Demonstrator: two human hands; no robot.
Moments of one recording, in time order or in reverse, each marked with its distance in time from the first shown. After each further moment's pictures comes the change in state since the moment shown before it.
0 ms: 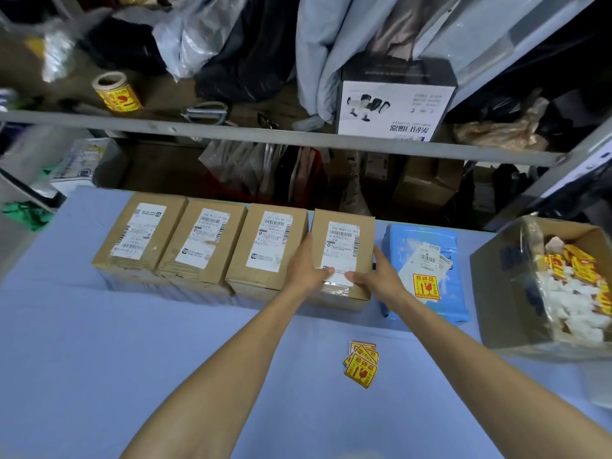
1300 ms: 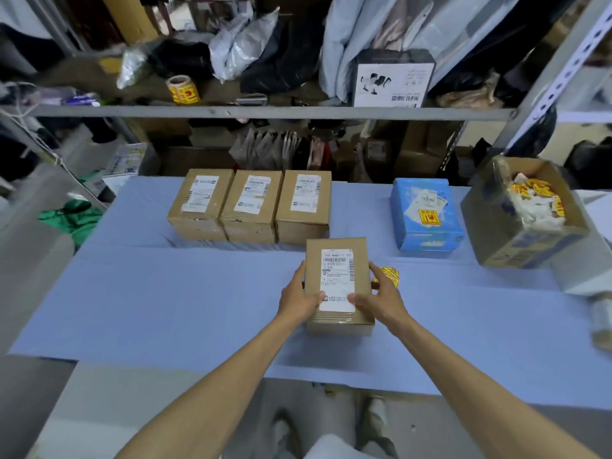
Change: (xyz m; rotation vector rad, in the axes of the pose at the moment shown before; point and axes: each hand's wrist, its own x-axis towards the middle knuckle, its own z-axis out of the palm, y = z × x) left_hand -0.231 -0.102 -0.068 -0.127 -0.085 -0.141; right_hand -0.232 0.042 0.109 0.133 0.081 -0.017
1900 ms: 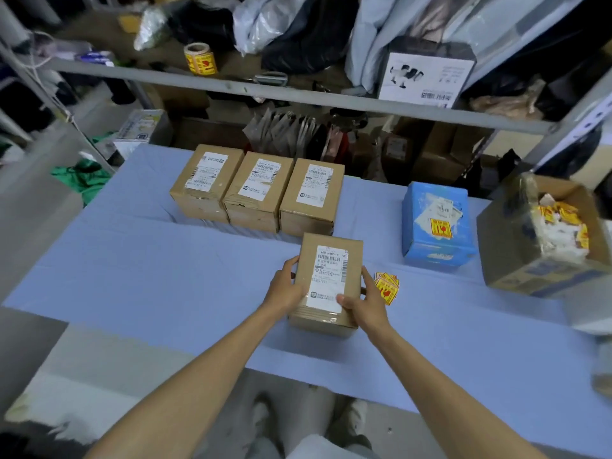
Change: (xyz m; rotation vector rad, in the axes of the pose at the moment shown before) left_hand 0.023 -0.008 -0.005 -0.010 0.054 -0.047; right_hand 0.021 0.015 0.019 0.040 -0.035 0.016
